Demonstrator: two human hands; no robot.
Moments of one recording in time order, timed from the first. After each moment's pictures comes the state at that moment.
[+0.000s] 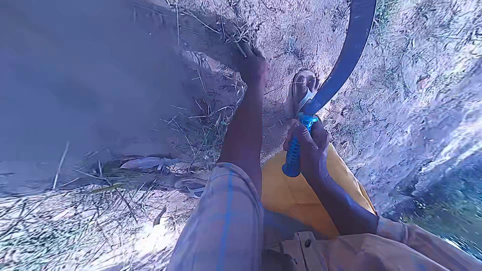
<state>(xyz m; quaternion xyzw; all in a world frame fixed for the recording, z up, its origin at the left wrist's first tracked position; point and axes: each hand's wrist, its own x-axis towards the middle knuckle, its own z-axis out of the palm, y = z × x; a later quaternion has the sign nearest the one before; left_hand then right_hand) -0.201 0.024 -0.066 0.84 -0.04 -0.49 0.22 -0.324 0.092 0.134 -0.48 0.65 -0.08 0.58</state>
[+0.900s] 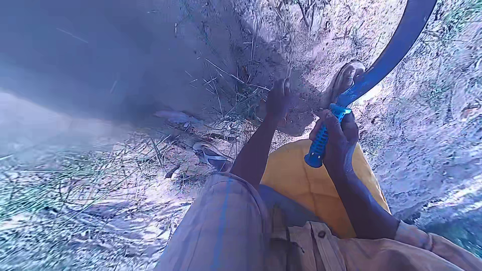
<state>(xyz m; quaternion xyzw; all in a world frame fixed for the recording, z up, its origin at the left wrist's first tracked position) -0.241 0.176 -0.040 0.75 -0.09 -0.61 0.23 -0.329 0.120 0.128 -0.53 0.60 -0.02 0.59</state>
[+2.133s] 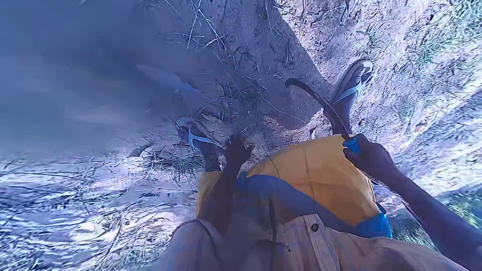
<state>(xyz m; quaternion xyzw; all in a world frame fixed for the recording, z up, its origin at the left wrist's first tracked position) -0.344 0.429 -0.001 0.72 0.00 -0.70 0.04 -0.380 0.094 0.189 -0.72 0.32 0.59 0.17</state>
